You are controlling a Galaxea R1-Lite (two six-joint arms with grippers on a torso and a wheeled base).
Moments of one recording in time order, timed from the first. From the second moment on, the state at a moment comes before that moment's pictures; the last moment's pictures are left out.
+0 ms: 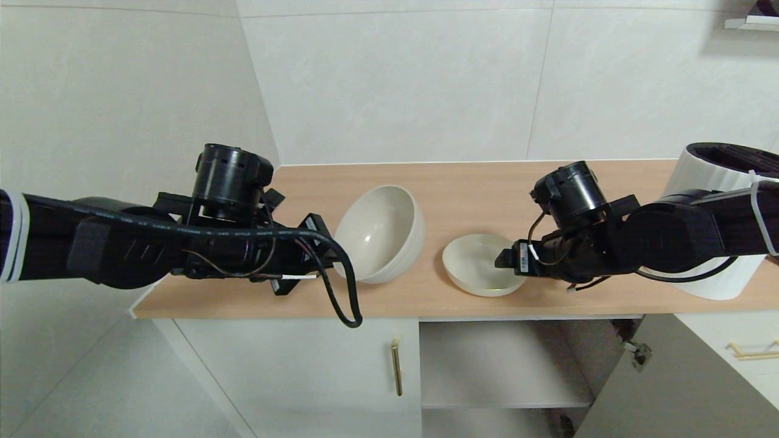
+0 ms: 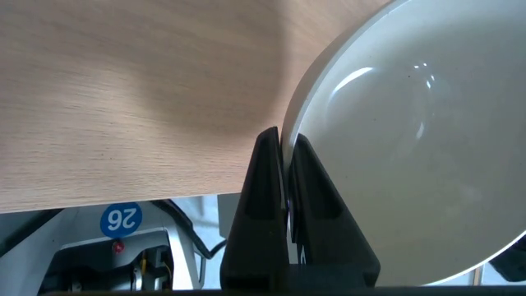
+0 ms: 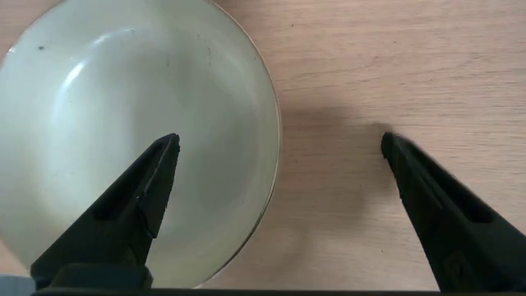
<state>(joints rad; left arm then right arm) -0.35 1.80 -1.17 0.01 -0.28 -0.88 0.50 1.94 -1.34 0.14 -0.27 0.42</state>
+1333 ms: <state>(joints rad) -0.34 1.54 -0.91 0.06 -0.22 -0.51 0.56 1.59 -1.11 0.31 -0.12 0.43</state>
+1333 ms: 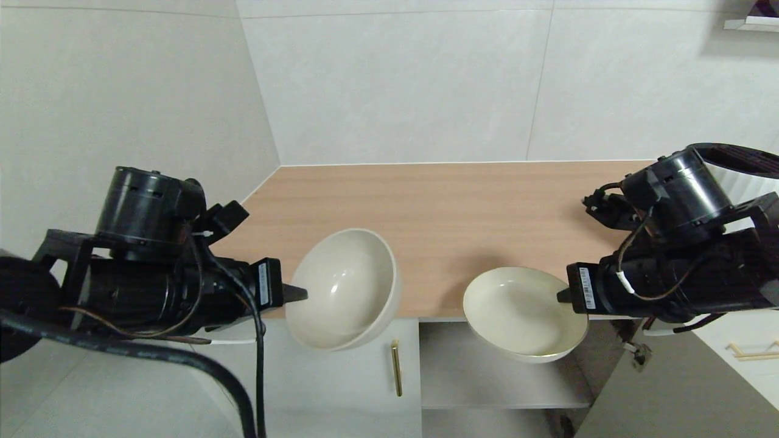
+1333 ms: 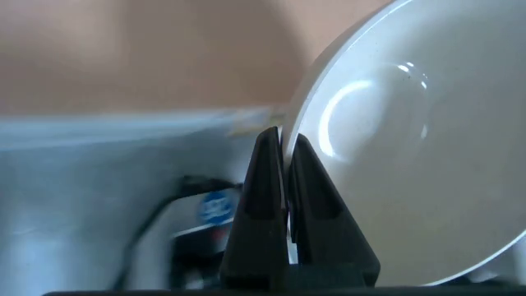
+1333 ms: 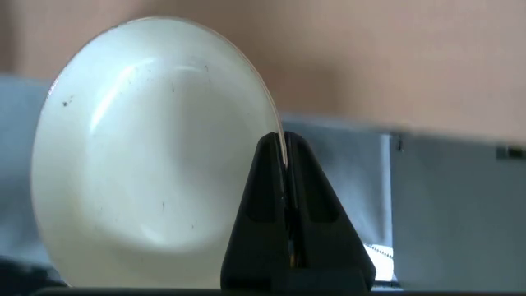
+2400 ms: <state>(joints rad) -0.34 1.47 -0.86 0.11 -0.21 -0.46 0.56 1.60 -1.06 0.28 -0.13 0.43</state>
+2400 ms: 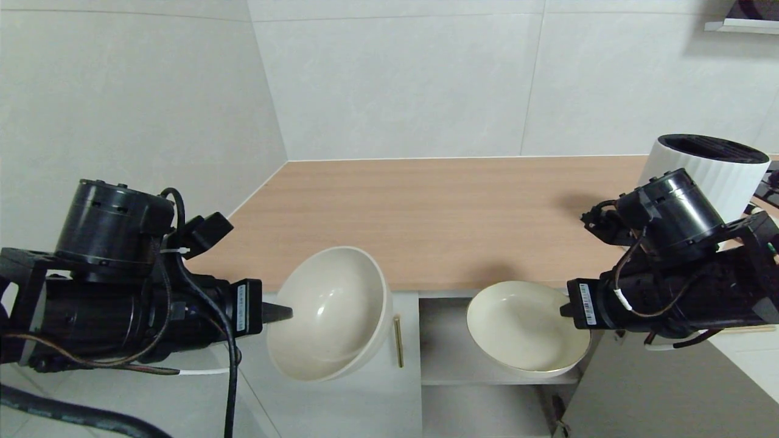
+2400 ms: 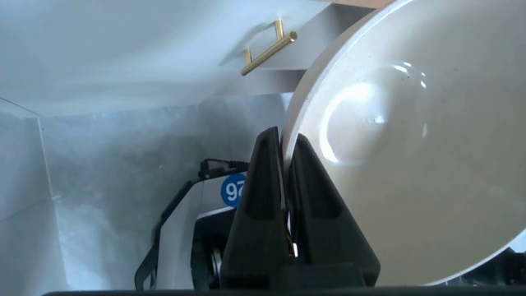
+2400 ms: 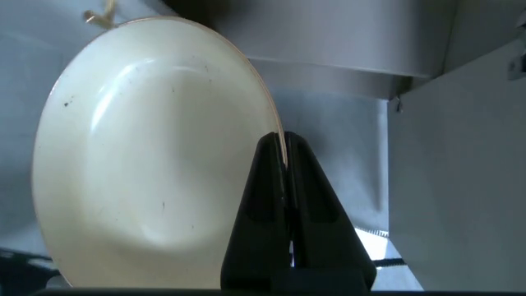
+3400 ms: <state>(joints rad) -0.34 1.48 -0.86 0.11 -0.21 -0.46 0.56 1.64 -1.05 0.27 -0.16 0.43</state>
